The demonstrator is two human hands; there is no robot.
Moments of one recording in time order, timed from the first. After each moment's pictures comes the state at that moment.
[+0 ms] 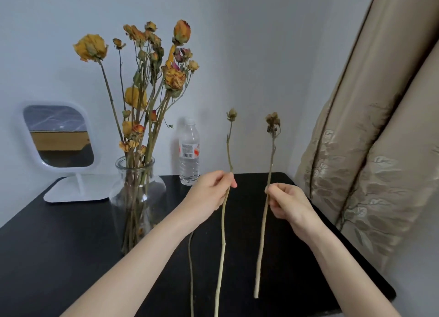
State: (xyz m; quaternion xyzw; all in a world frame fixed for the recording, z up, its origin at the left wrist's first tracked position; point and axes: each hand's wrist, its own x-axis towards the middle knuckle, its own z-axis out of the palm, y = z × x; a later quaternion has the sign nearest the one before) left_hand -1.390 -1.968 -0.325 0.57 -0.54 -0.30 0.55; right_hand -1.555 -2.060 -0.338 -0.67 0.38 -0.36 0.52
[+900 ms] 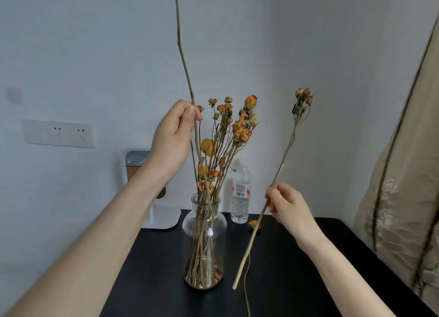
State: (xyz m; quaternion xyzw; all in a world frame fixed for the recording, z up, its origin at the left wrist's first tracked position) left_hand -1.297 -1.855 -0.173 0.54 -0.53 0.11 0.65; right_hand -1.459 -1.996 -0.272 -0.76 0.27 -0.42 0.42
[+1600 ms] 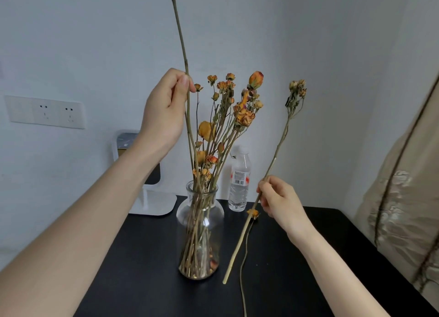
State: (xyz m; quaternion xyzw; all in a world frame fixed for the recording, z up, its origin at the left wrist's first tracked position) left_hand -1.275 -1.877 -0.170 0.53 -0.52 0.15 0.65; right_hand -1.437 -2.010 -0.289 -0.77 0.27 -0.39 0.44
